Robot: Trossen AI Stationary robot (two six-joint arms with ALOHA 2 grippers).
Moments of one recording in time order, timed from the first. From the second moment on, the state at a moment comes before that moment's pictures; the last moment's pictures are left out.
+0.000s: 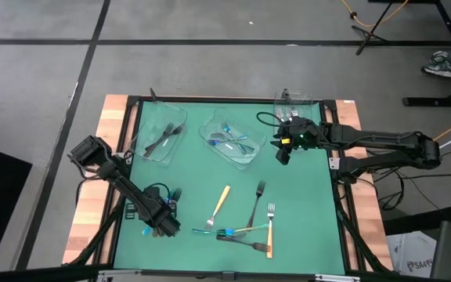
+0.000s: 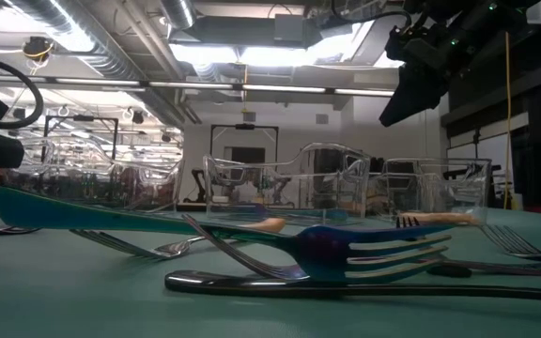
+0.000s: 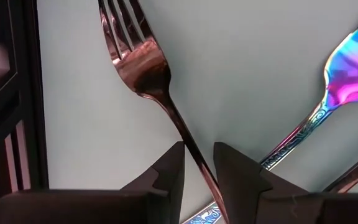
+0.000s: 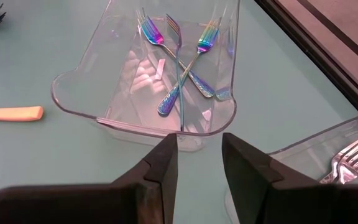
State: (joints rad) left arm -0.68 1.77 0.96 -1.03 0.11 -2.34; right arm -0.21 1.06 0.77 -0.47 0.15 0.15
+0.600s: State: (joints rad) left arm -0.68 1.78 0.95 -1.03 0.08 -2.35; right arm -0.21 1.06 0.77 -0.47 0.15 0.15
